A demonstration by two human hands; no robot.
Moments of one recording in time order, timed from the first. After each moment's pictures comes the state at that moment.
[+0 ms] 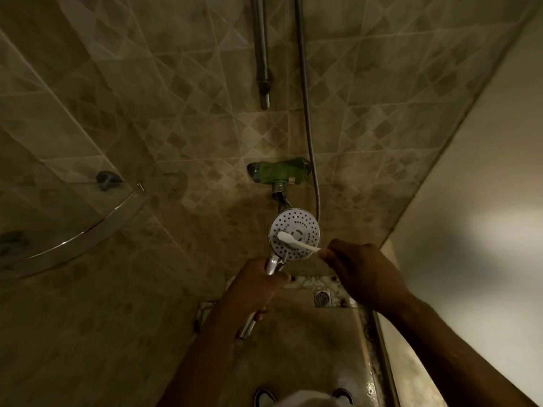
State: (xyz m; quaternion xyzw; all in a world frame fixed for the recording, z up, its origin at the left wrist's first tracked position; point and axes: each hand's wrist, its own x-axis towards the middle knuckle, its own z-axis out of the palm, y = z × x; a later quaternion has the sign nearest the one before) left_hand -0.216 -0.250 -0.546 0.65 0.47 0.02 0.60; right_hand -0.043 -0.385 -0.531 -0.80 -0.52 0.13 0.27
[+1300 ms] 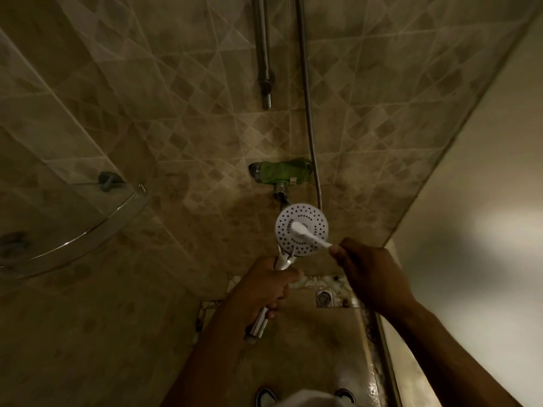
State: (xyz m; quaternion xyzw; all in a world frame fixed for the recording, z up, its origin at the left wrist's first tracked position) left_hand -0.205 -0.255 -0.537 0.59 0.45 0.00 0.67; right_hand -0.041 -0.391 -0.534 -0.82 -0.46 0.13 0.30
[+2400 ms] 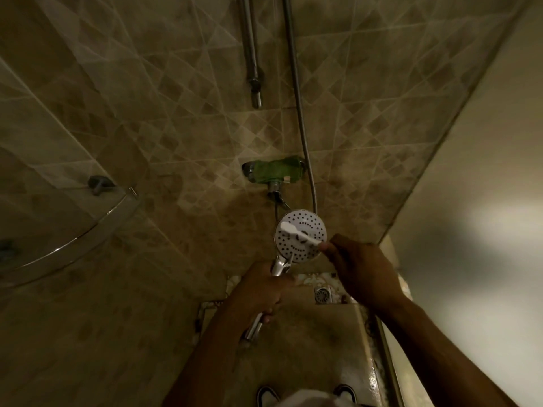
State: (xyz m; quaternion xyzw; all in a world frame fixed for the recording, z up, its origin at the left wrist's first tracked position) left_hand -0.199 -0.258 -0.548 0.63 0.46 -0.02 0.62; right_hand -0.042 -0.384 -0.537 -0.81 -0.47 0.12 0.32
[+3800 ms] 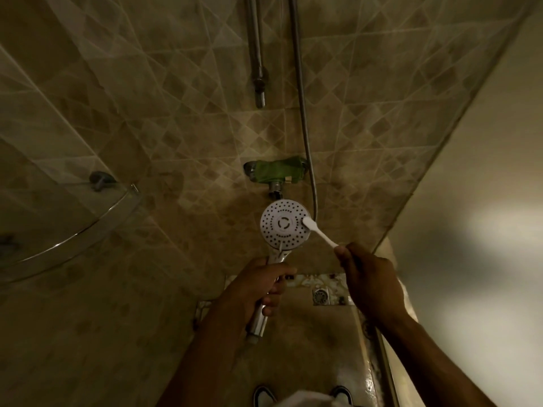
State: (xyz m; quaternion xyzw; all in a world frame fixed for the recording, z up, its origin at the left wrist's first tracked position) left_hand -0.201 -0.250 -0.541 0.51 0.45 -0.01 0.74; right_hand -0.049 -0.397 -0.556 -0.84 -0.37 0.11 0.37
